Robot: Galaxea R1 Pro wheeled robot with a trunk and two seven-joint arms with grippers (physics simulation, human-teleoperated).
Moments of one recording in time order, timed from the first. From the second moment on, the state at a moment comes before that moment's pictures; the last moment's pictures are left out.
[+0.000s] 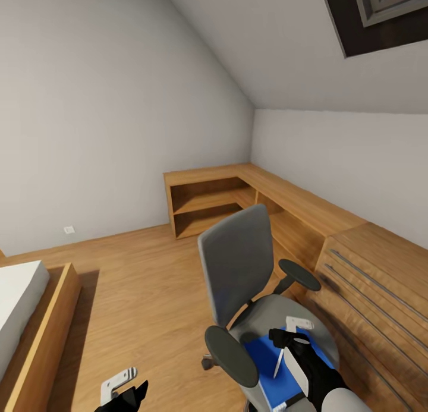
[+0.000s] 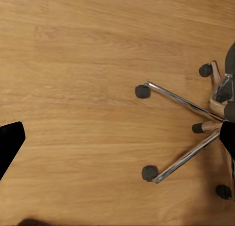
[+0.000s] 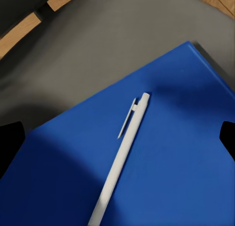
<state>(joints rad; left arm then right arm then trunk) 0.04 -0.03 0.08 -1.20 0.41 0.36 0.08 -0.53 0.02 0.06 -0.52 -0.20 0.20 -0.25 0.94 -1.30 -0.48</state>
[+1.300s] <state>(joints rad) 0.04 -0.02 0.08 -1.20 0.41 0.34 0.09 -0.53 0.02 0.06 -0.52 -0.20 0.24 -0.26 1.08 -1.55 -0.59</state>
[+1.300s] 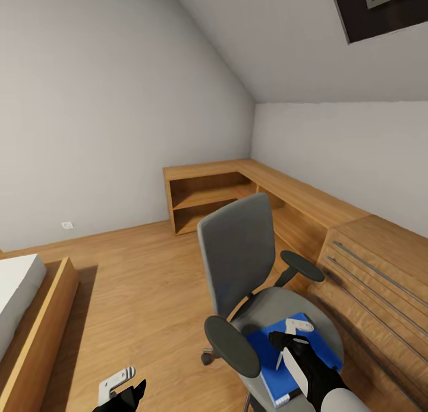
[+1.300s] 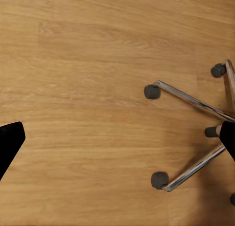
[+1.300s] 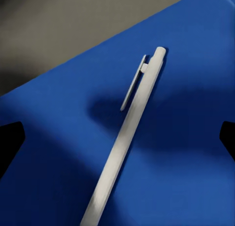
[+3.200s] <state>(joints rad) 0.04 -0.02 0.08 -1.20 0.41 0.34 0.09 -0.53 0.02 0.06 -0.53 -0.20 0.25 -0.26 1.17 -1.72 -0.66</state>
